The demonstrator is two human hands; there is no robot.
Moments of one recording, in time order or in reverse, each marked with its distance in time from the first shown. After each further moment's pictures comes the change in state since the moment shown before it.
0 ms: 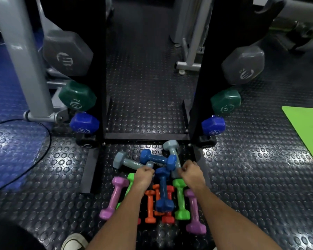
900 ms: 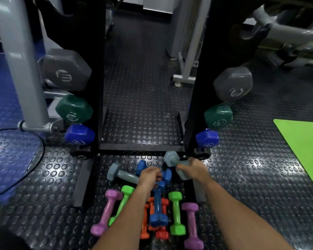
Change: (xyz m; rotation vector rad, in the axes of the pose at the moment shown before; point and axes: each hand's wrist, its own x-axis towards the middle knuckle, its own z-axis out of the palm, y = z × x) left_hand -0.007 0.051 0.028 -0.346 -0.142 -0.009; right_hand 0.039 -0.023 -0.070 0.009 -0.034 -0.018
